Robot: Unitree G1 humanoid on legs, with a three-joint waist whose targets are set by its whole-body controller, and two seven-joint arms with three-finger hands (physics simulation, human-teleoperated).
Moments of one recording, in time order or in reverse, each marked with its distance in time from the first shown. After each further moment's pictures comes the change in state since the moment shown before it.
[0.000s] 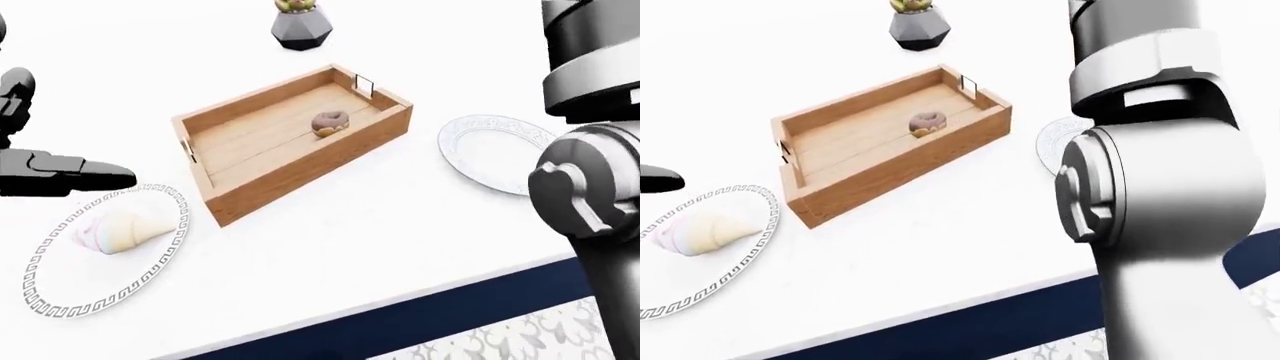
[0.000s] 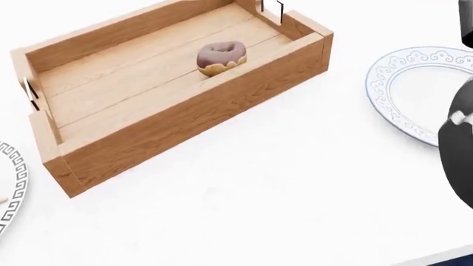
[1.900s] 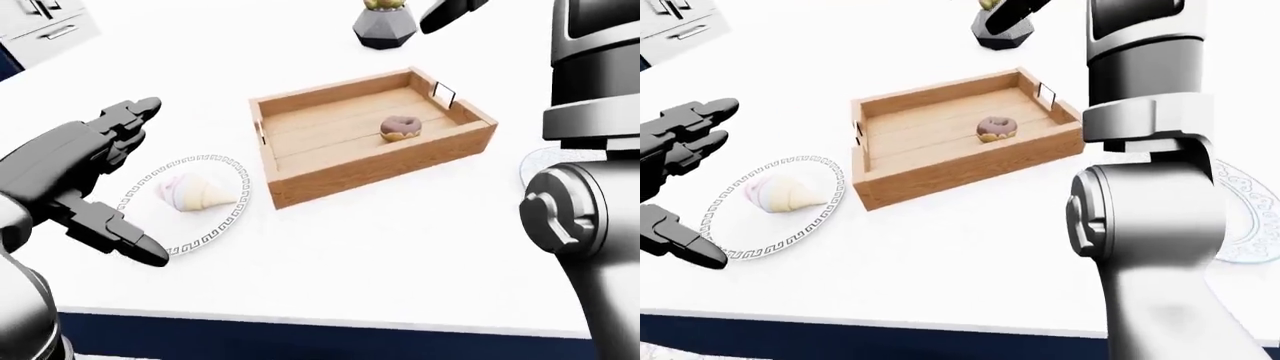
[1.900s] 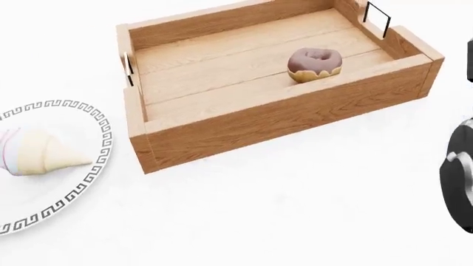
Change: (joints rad) left arm 0.030 -0.173 -0.253 0.041 1.006 -0.272 -1.100; right arm 0.204 -0.047 0.028 -0.355 -0.202 0.117 0.208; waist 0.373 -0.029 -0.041
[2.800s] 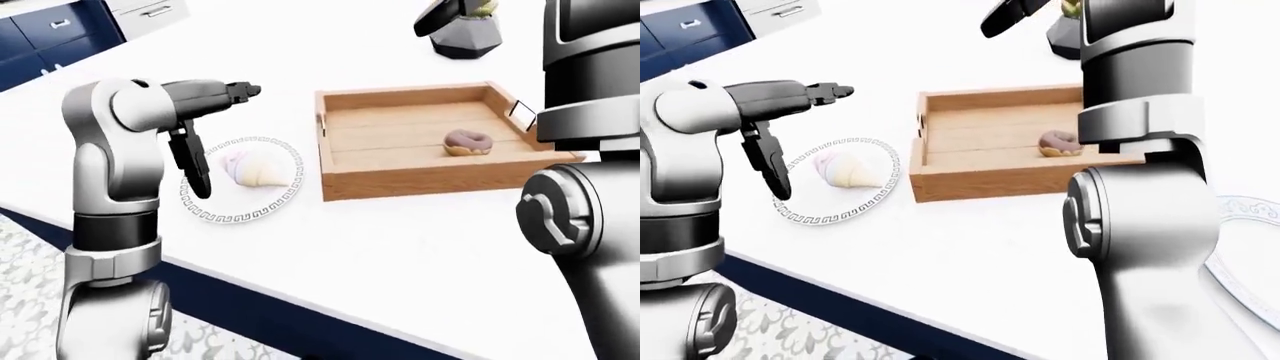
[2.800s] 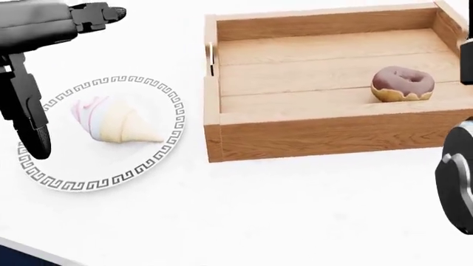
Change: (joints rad) left arm -0.473 -0.206 -0.264 0.844 0.302 -0.911 0.011; right arm 0.004 0.011 0.001 0.020 0.023 -0.011 -0.025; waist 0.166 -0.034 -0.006
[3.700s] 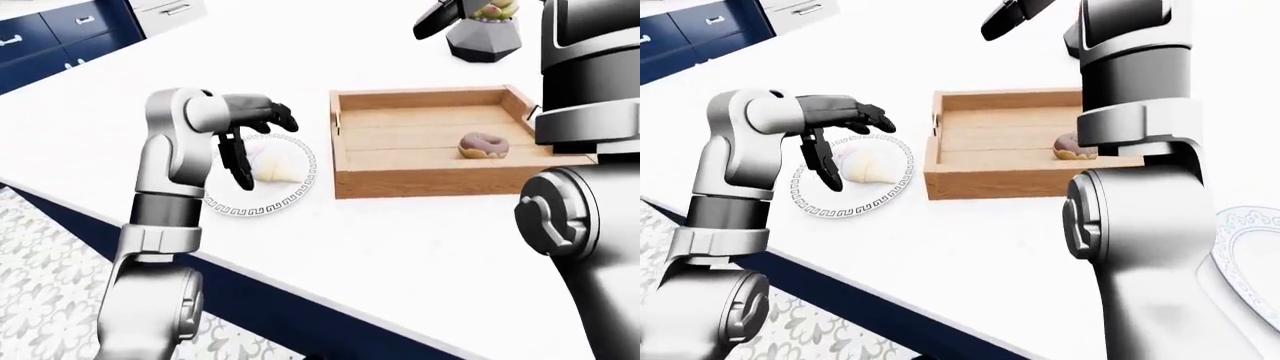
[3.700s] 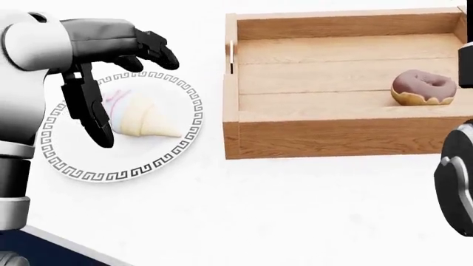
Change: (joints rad) left arm -0.090 -0.139 -0.056 0.269 0.069 -0.138 0.094; right arm 0.014 0.001 -0.001 -0.012 0.004 0.006 -0.003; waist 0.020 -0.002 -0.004
